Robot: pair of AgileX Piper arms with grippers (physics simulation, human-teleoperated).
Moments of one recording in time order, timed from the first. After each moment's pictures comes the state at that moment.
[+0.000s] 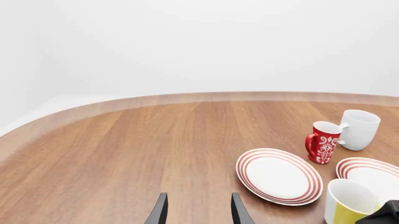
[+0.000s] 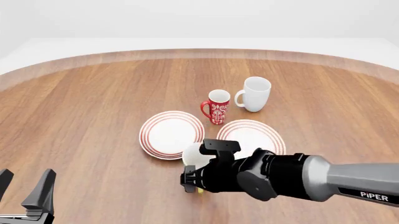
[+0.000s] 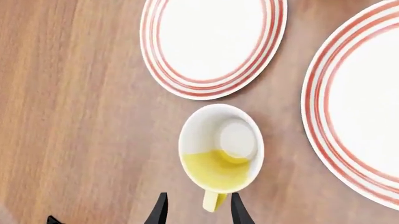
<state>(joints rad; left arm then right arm) 0.00 0.00 0.00 0.00 0.00 0.87 1.64 -0.84 0.18 0.69</state>
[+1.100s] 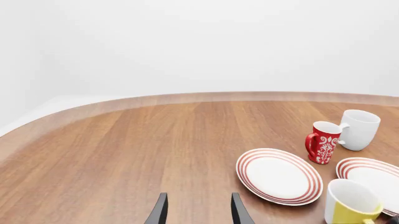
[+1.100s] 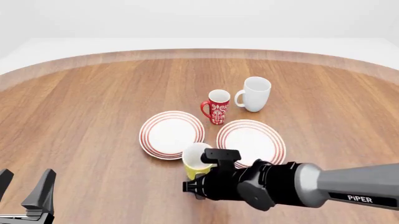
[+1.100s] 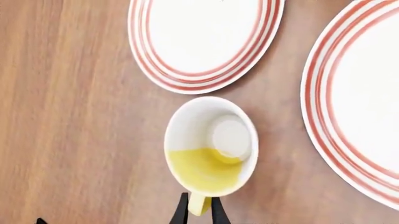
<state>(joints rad) 0.00 0.00 0.00 0.00 0.00 0.87 1.69 -0.77 0.06 0.69</state>
